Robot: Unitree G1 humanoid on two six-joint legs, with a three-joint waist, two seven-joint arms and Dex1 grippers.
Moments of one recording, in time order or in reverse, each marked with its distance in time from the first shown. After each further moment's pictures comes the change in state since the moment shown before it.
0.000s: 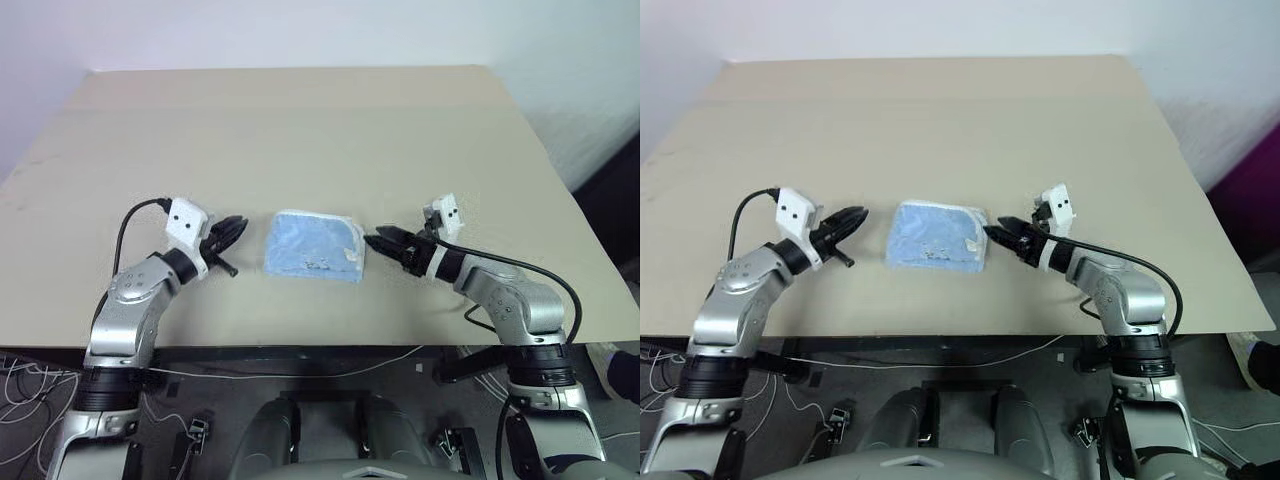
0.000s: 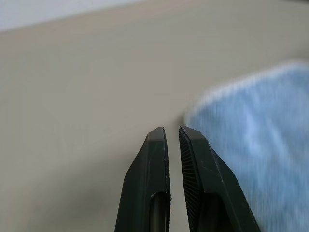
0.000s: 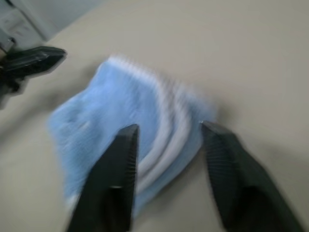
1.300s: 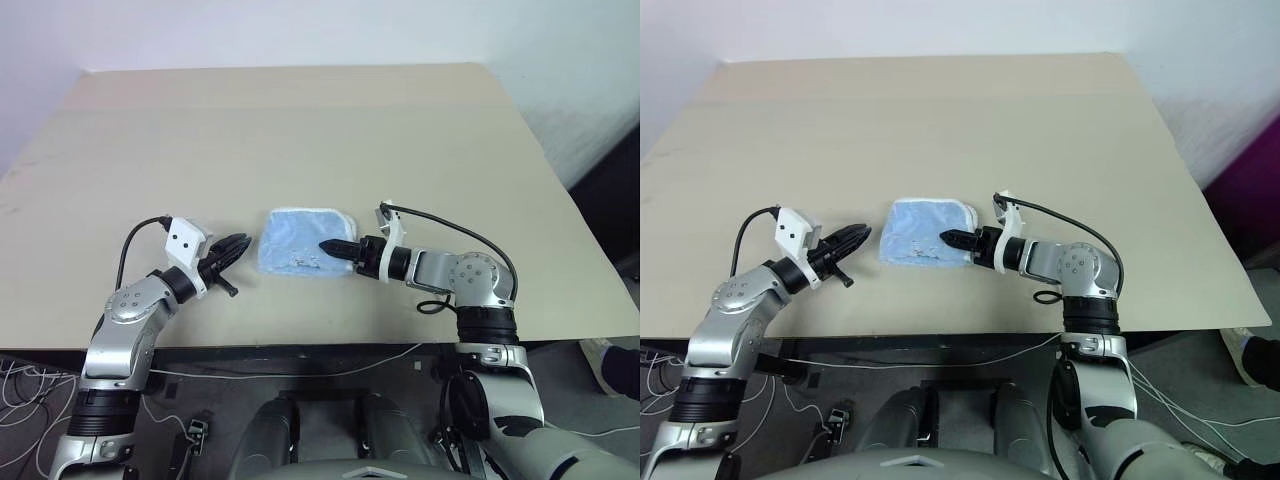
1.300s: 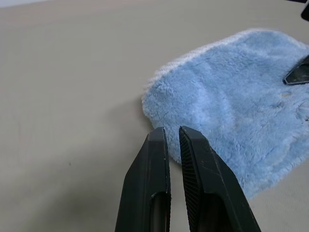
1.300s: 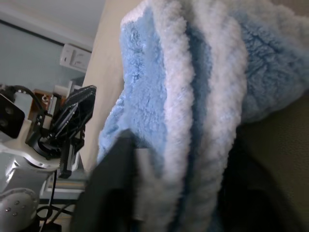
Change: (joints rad) left arm 0.084 -0.038 0.018 -0.072 -0.043 0.005 -0.034; right arm -0.221 0.250 -0.121 0.249 0.148 0.352 -0.264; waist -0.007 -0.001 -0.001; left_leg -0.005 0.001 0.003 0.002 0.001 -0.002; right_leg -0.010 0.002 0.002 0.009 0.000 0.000
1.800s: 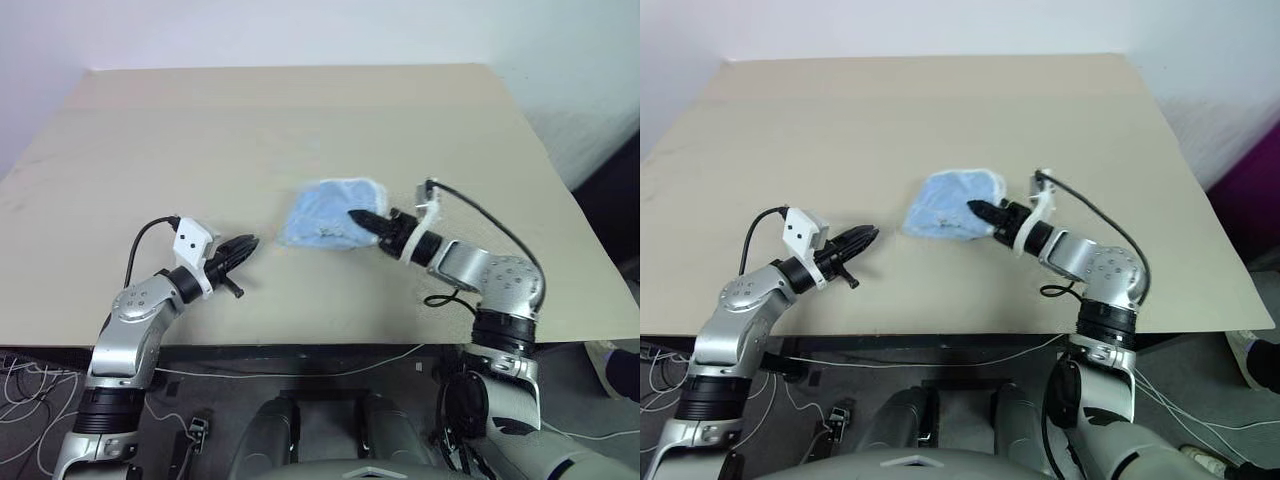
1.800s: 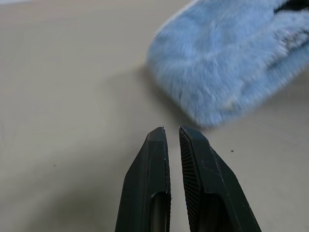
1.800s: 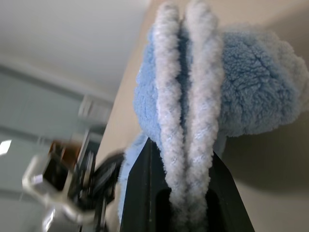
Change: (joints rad) left arm -0.028 -0.015 -0.025 0.004 0.000 0.000 -0.020; right arm 0.017 0.009 -0.286 -0.154 0.171 -0.029 -0.191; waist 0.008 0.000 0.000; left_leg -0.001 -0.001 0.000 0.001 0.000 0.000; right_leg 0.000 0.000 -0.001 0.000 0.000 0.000
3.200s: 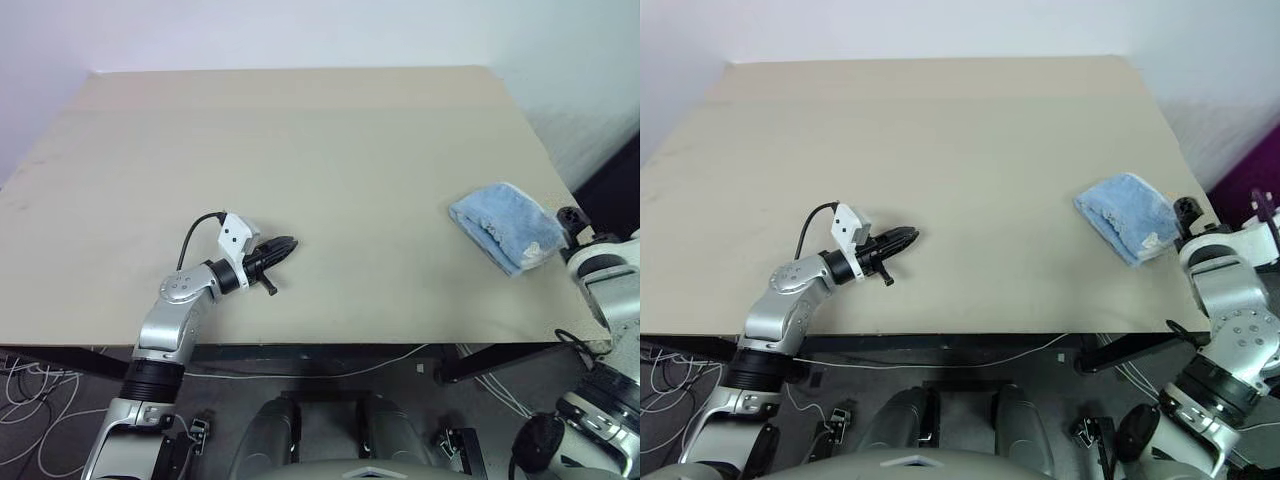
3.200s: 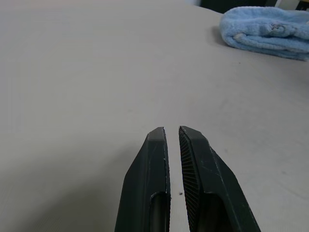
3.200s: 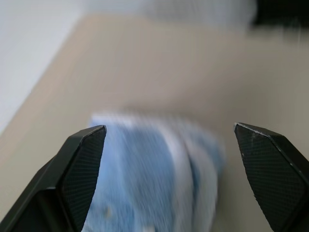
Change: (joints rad) left arm -0.132 -0.115 -0.110 0.180 0.043 -0.039 -0.076; right arm 0.283 -0.330 -0.179 -0.227 0.029 -0.462 -0.600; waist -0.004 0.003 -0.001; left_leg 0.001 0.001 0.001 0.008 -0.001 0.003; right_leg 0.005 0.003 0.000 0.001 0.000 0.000
